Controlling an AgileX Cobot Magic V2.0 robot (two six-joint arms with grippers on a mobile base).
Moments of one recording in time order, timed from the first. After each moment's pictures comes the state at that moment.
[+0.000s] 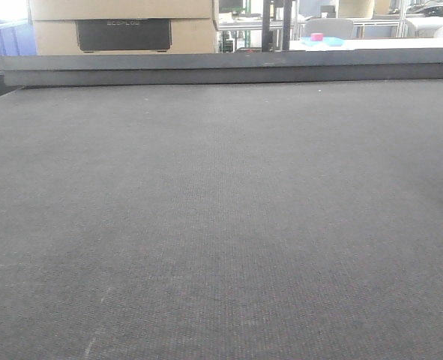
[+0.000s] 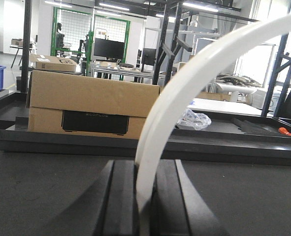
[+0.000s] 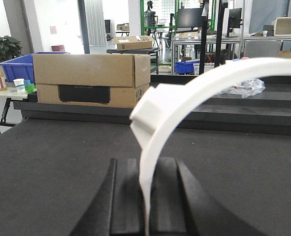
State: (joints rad) left arm -0.14 0.54 -0.70 -0.09 0.10 -0.03; right arm 0.18 0.45 -0.85 -0.06 0.47 0.12
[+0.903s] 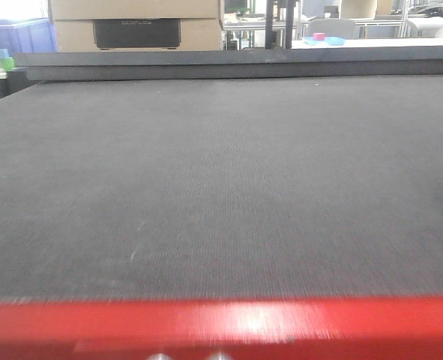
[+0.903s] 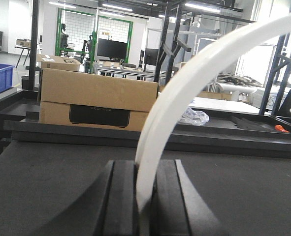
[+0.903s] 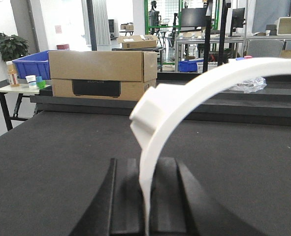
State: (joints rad) left arm -0.14 0.54 -0.70 -0.09 0.10 -0.03; right arm 0.18 0.45 -0.85 -0.06 0.47 0.12
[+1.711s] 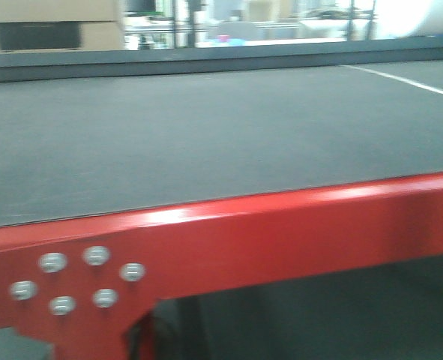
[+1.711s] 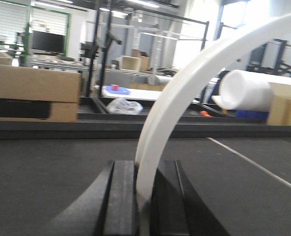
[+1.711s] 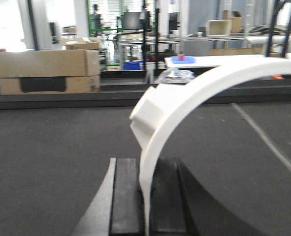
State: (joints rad) left arm -0.14 0.54 -0.70 -0.09 0.09 -0.03; right arm 0.18 0.45 -0.85 -0.06 0.47 0.12
